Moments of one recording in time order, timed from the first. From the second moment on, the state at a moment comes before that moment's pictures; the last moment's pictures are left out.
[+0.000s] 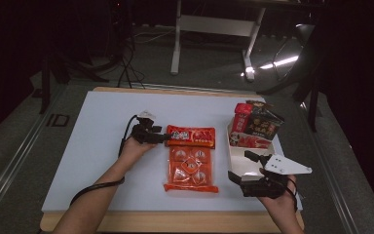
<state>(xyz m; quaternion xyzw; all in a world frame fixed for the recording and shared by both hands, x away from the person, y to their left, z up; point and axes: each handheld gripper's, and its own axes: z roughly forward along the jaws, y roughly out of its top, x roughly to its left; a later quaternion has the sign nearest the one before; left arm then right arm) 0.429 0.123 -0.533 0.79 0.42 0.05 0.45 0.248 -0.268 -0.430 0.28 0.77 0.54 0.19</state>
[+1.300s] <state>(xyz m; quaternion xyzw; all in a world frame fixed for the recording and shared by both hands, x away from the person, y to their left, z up) 0.451 0.077 -0.550 0.81 0.40 -0.02 0.42 0.251 -0.266 -0.434 0.28 0.78 0.53 0.16</state>
